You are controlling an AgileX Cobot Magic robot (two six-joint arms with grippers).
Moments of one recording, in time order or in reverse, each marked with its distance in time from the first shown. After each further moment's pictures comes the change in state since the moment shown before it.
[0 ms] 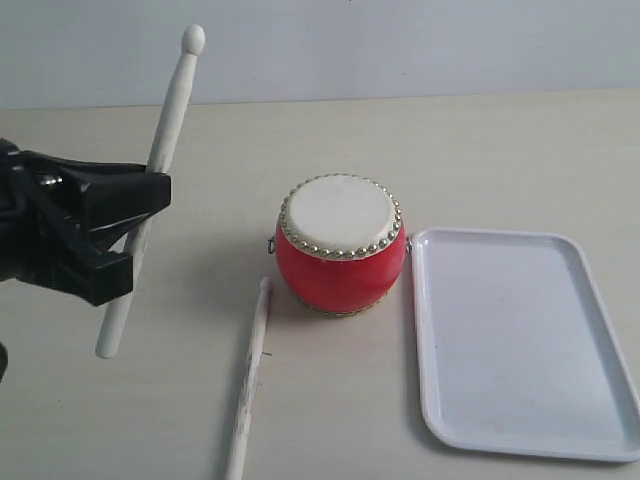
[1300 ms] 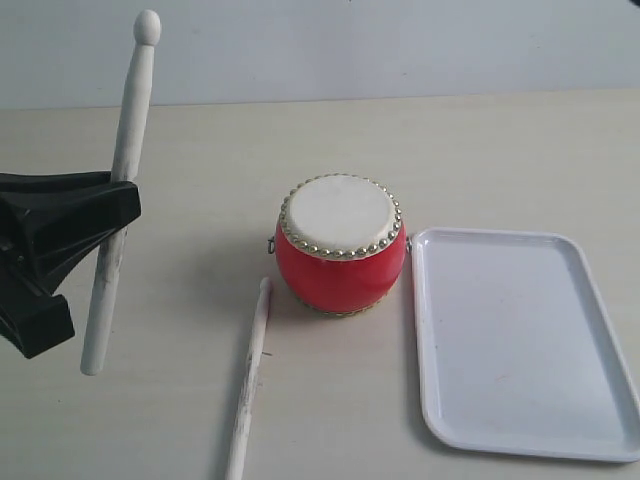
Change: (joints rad) left arm 0.000 -0.148 0.105 0.002 -0.086 0.001; right arm 0.000 0.595 -0.576 1.196 0.640 -1.072
